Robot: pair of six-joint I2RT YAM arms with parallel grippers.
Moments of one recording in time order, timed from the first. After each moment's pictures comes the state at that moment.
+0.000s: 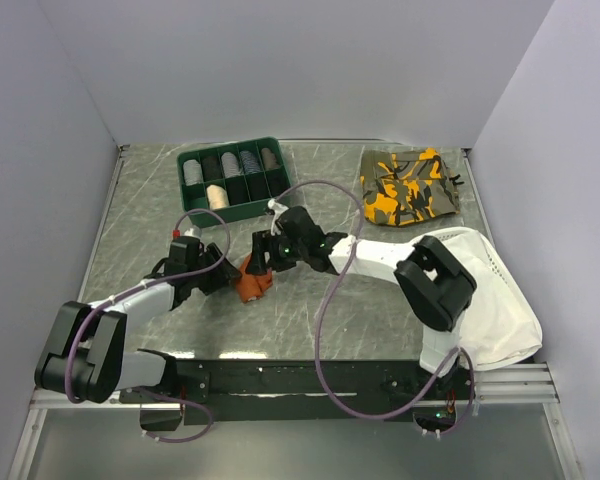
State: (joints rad) left arm -0.24 1.29 0.44 0.06 0.20 -0.80; right arm 0.81 1.87 1.15 0.06 -0.37 0.59
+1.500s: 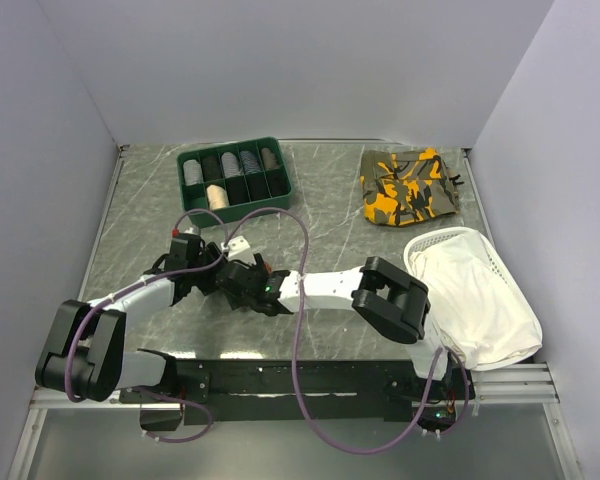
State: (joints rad) left arm -0.24 1.30 0.48 -0.04 0.18 -0.81; right arm 1.19 2.04 1.37 -0.18 0.48 0.51
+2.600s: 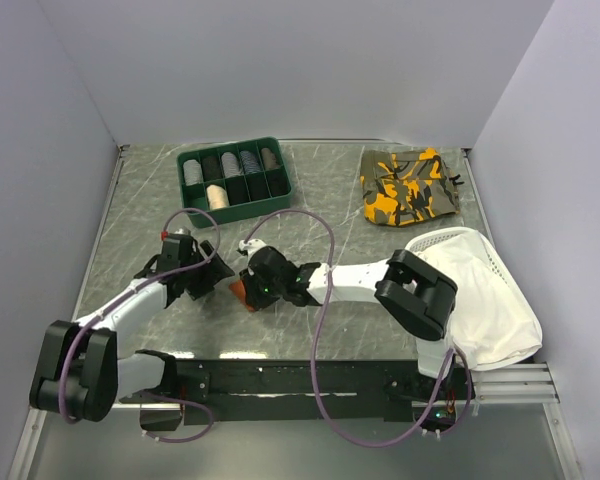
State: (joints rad) left arm -0.20 1.20 0.50 -0.18 0.14 -0.81; right arm 1.07 1.90 1.12 0.01 0.02 0.45
